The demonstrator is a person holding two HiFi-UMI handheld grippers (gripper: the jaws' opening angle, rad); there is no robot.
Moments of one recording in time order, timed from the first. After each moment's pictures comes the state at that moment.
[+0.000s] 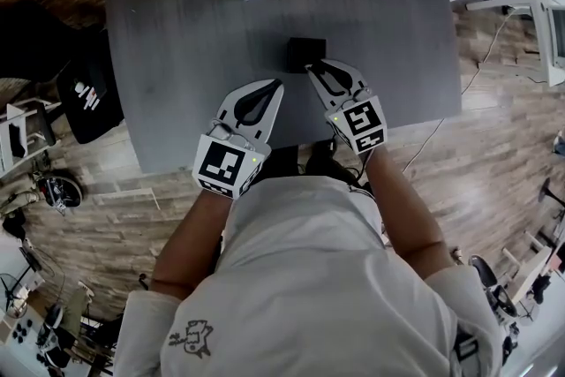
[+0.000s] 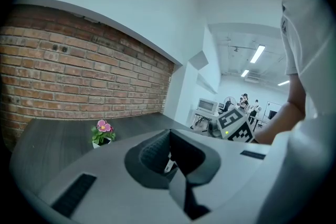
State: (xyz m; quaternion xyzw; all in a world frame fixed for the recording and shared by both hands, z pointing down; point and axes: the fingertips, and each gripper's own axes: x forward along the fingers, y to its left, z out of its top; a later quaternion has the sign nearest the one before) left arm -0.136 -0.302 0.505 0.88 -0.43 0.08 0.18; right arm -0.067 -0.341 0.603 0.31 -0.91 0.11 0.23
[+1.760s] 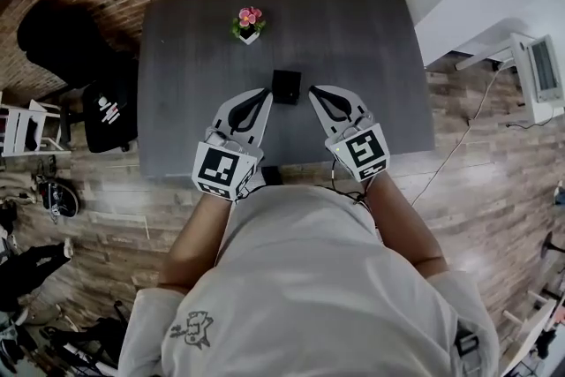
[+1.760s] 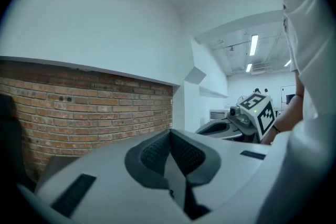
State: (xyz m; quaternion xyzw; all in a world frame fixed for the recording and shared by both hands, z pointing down) left arm -0.089 -0.271 0.386 0.86 -0.51 0.05 0.04; right arm -0.014 -0.299 0.423 0.26 -0.96 -0.03 0.12
